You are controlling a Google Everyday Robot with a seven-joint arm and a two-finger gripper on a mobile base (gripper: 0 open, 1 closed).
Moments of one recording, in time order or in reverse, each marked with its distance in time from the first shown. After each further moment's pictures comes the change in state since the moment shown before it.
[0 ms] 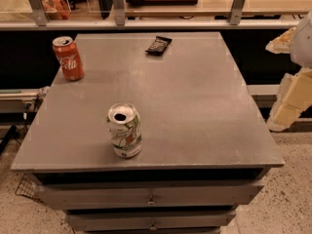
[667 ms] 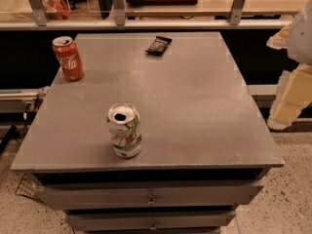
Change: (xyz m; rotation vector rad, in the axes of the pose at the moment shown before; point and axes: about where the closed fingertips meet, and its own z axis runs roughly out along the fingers) arm -0.003 0.001 -0.010 0.027 0.089 -0.014
